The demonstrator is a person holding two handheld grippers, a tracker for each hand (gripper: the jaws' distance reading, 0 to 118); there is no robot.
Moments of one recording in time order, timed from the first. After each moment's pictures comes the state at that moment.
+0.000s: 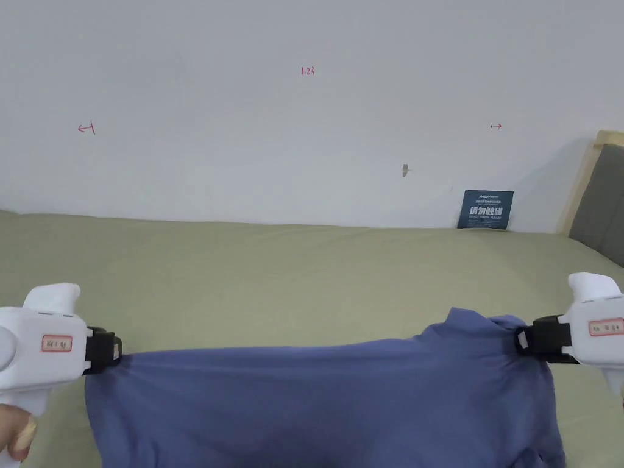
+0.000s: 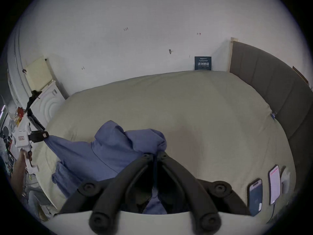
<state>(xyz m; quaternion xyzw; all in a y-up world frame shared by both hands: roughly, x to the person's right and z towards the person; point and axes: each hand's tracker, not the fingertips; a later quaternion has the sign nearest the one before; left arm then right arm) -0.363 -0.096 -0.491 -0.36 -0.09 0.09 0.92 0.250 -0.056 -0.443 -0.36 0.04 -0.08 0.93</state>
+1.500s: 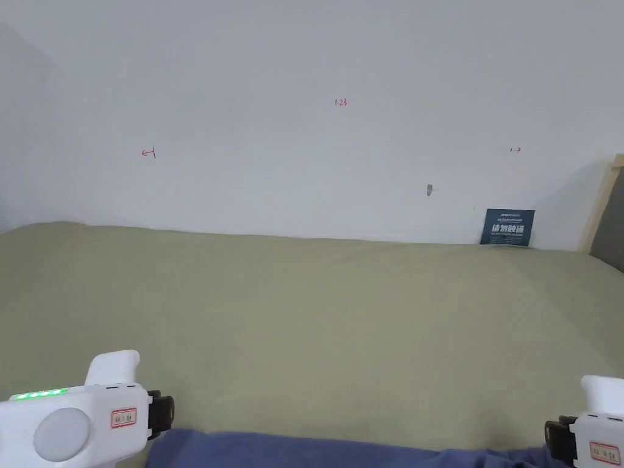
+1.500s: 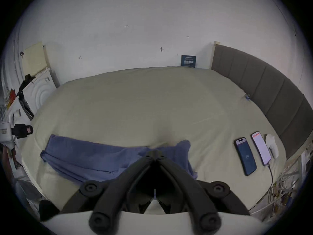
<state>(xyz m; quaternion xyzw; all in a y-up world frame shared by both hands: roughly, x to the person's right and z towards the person) -0.355 -0.115 -0.365 -0.37 -0.08 0.11 0.92 0.187 -0.094 -0.309 -0.35 -0.03 -0.03 0.93</state>
